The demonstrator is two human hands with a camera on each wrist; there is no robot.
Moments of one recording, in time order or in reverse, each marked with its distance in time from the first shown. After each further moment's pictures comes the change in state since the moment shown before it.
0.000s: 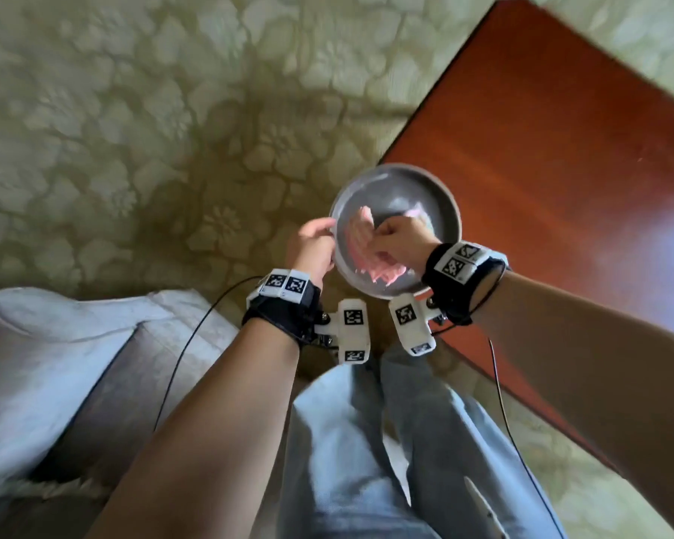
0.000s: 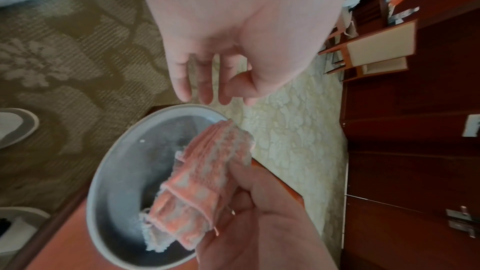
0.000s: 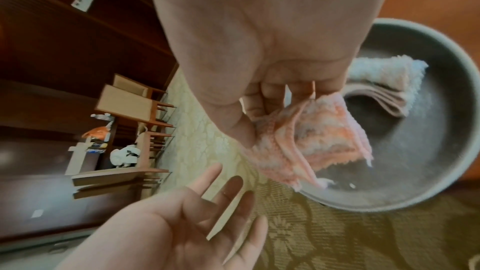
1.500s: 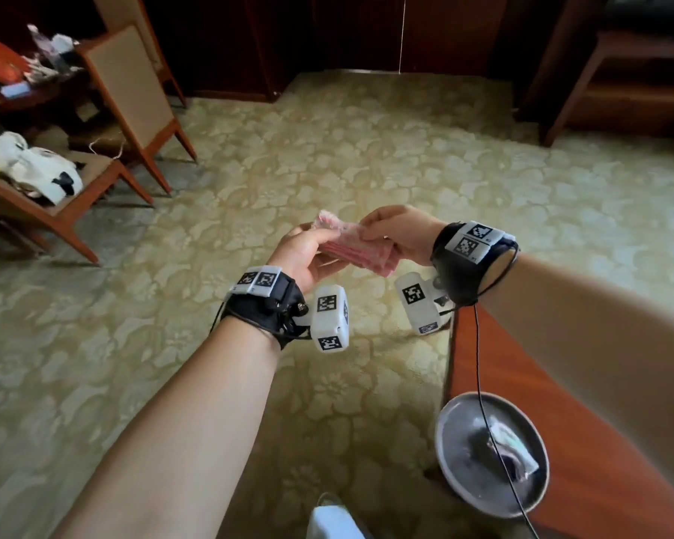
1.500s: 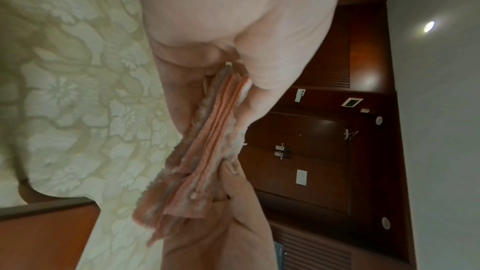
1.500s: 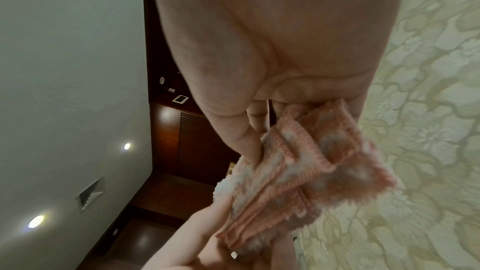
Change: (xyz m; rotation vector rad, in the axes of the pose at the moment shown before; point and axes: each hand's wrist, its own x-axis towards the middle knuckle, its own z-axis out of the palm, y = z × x) left_hand -0.010 0.521 -0.197 -0.100 -0.534 0.344; right_hand -0.079 -0.496 -0.182 0.432 0.244 -0.362
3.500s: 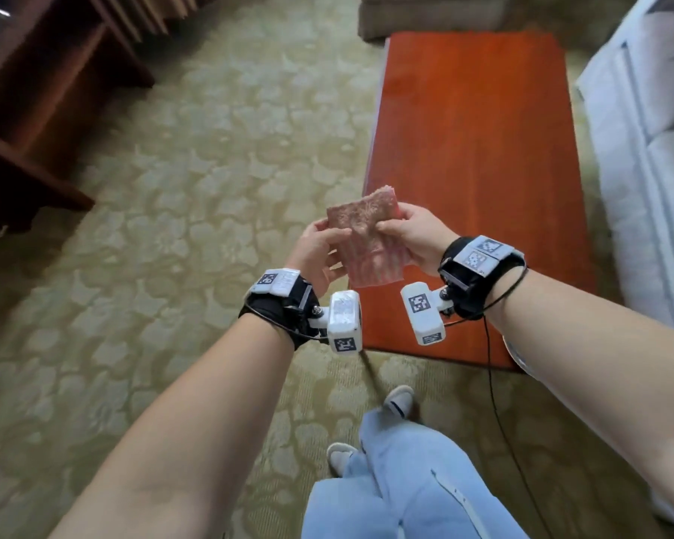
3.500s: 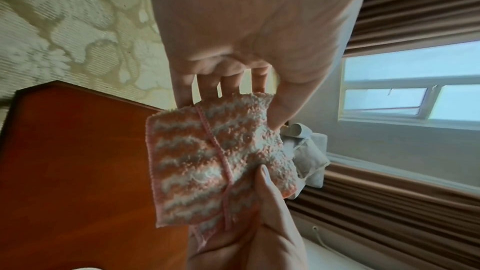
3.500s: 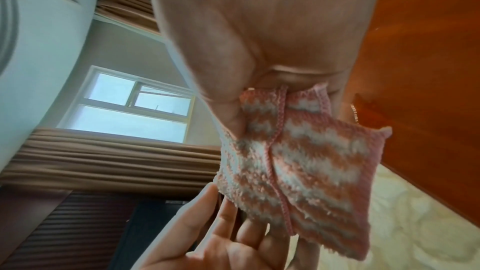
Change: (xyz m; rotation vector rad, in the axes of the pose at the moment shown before) left_hand 0.413 -0.042 0.510 0.985 -1.273 -0.533; right_hand 0.139 0.154 -0.349 1.115 1.682 0.181
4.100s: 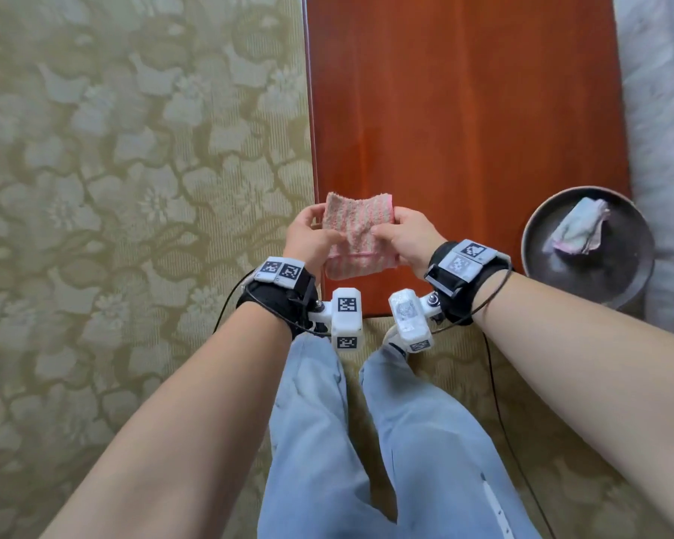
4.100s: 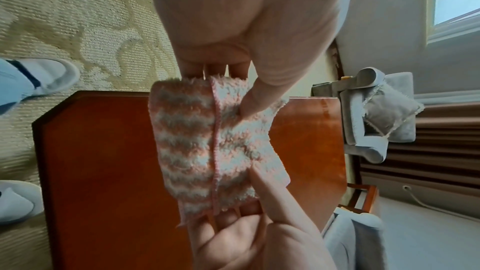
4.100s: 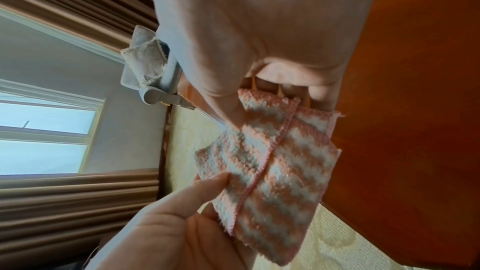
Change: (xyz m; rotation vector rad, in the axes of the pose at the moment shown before) left_hand 0.200 -0.114 -0.013 0.415 -0.001 -0.171; right_hand 0.146 0.181 -0.033 -0.008 0.270 0.315
